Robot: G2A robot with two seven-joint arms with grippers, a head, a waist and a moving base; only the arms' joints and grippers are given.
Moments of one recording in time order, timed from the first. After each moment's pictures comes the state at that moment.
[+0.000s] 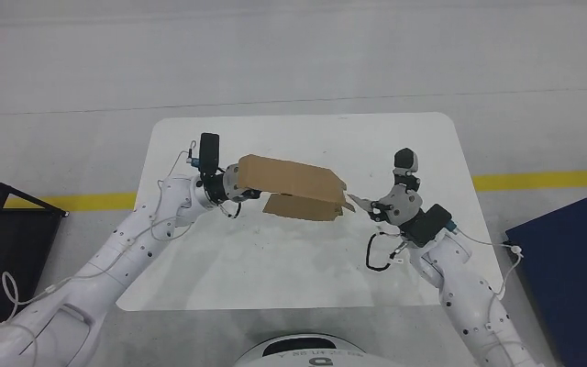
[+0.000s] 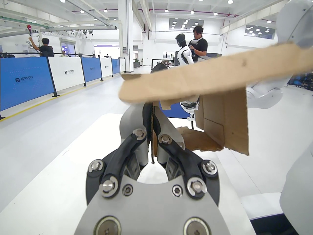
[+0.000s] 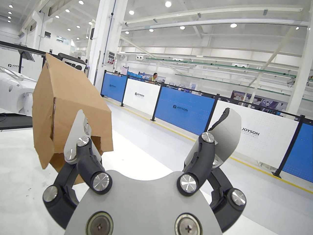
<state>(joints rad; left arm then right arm) 0.92 -0.98 -0.71 -1.28 1.12 -0.97 0.80 -1.63 -1.11 1.33 -1.74 -1.51 -0.33 -0.81</state>
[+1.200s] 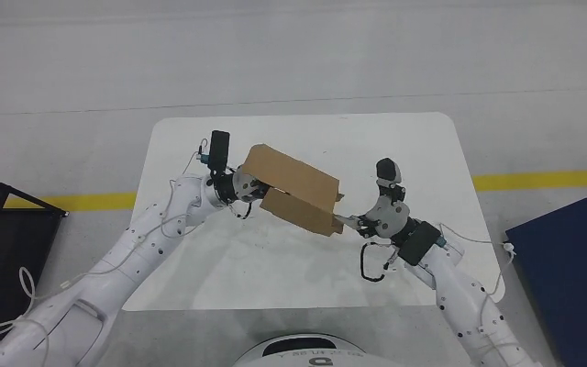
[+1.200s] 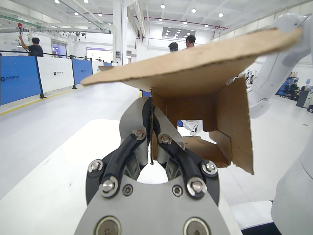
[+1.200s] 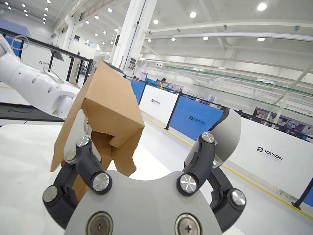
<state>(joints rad) 0.91 -1.03 -0.69 -1.25 1.07 -1.01 0.79 -1.64 -1.10 1.30 -1.77 -1.60 -0.39 -0.93</state>
